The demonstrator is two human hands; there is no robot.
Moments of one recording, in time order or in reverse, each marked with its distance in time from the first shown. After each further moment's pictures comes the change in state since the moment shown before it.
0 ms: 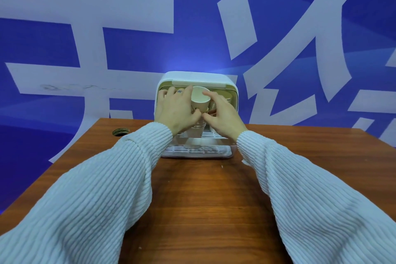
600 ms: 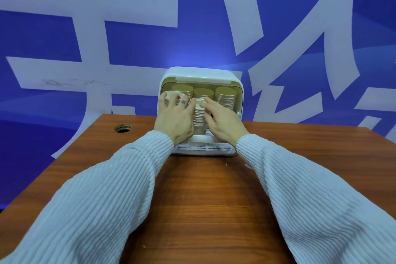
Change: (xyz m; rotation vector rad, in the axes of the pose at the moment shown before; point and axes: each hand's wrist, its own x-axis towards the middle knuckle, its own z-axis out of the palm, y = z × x) left_hand -0.026 -0.012 0.024 0.267 -0.064 0.100; right_hand -0.005 0.002 0.018 -0.236 -0.104 -0.068
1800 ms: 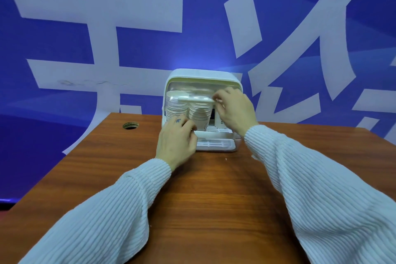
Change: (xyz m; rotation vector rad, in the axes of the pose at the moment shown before) left_hand -0.074 0.022 0.002 -0.552 0.281 -0.105; right_hand -0.012 -0.011 -0.041 -0.233 0.286 -0.025
